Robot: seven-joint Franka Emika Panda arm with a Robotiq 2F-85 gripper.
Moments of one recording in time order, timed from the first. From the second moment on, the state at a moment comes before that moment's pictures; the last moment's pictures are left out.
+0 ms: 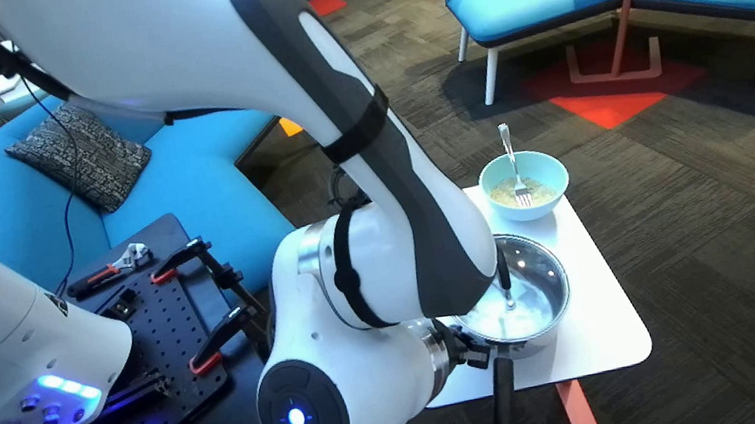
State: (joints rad) arm -0.47 0.73 -0.31 -2.20 1.70 2.42 0.40
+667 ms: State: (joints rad) arm -0.43 0.73 -0.31 -2.15 1.70 2.42 0.40
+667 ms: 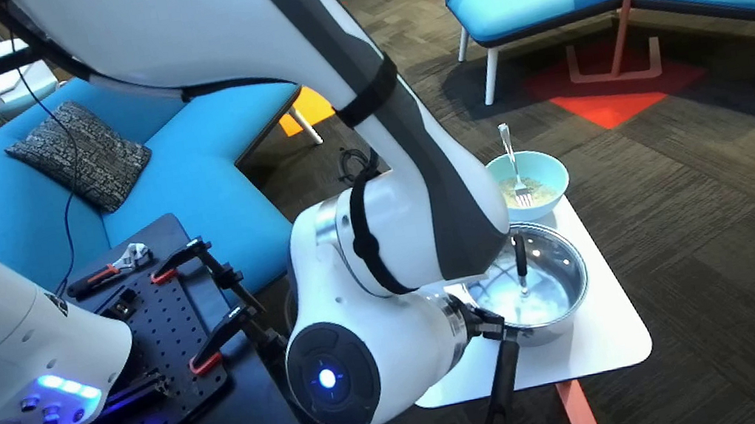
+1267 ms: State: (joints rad) arm -0.42 0.76 -0.31 -2.10 1.70 2.42 0.40
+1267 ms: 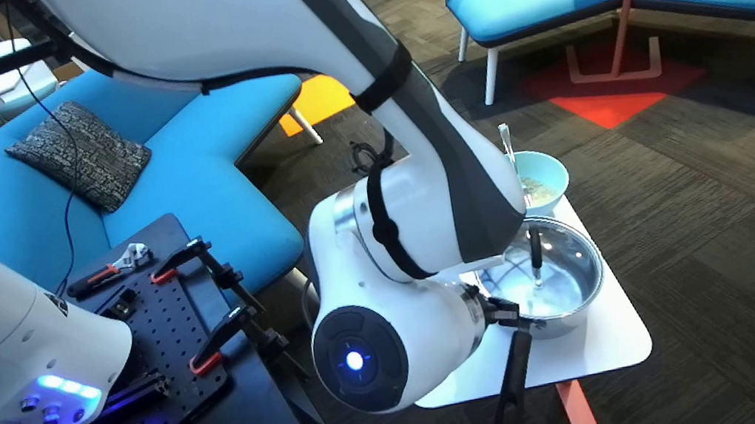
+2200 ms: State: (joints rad) arm -0.40 0.80 -0.31 -2.00 1.70 2.43 0.39
